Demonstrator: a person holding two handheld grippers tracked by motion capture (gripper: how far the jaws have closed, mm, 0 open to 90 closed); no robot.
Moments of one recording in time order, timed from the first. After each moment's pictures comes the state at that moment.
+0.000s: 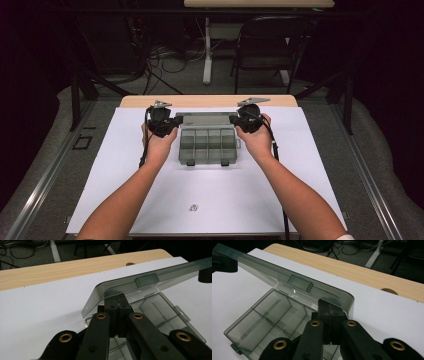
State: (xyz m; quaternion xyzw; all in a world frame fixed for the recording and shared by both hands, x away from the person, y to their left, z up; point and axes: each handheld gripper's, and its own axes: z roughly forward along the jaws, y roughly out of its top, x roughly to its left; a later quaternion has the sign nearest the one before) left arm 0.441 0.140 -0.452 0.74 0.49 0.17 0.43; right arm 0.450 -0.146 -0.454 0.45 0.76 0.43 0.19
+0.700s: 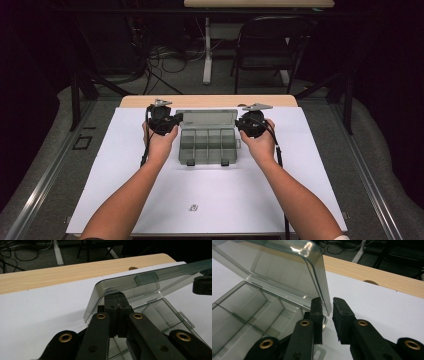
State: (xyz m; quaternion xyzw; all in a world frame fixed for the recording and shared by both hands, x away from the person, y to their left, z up) left arm 0.446 0.139 -0.453 0.73 0.50 0.18 0.43; right arm 0.455 -0.161 -0.484 0.47 0.75 0.40 0.24
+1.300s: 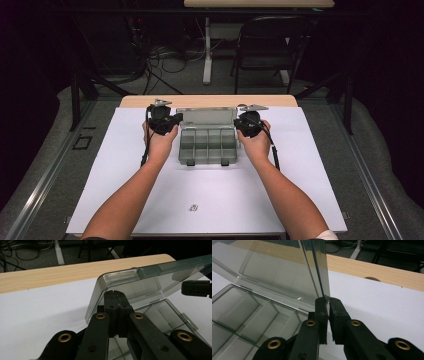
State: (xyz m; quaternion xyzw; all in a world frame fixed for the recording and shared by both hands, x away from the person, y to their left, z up) left arm 0.449 0.139 -0.456 0.73 0.50 0.19 0.43; right arm 0.468 -0.154 -0.501 0.50 0.73 0.40 0.24
